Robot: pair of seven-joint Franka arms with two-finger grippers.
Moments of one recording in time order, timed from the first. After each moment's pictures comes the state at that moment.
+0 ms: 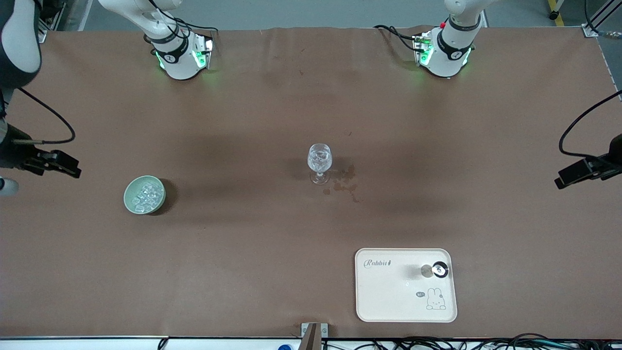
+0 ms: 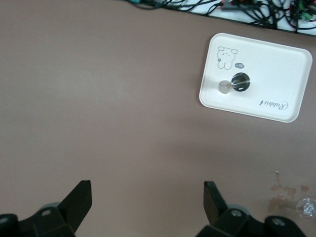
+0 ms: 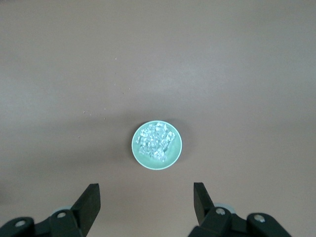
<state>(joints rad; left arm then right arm) 0.45 0.30 -0.58 -1.24 0.19 1.58 -0.24 0.04 0.15 -0.08 -1.47 -0.03 1.64 0.05</state>
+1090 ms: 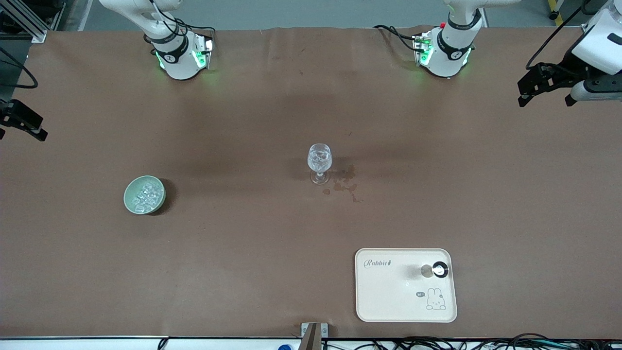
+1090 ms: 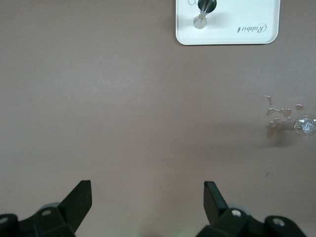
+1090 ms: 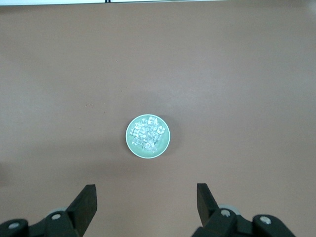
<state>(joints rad) 0.00 -0.17 -0.12 -1.70 0.02 1.57 -0.08 -0.01 -0.01 -0.07 -1.53 -0.03 1.60 -0.04</state>
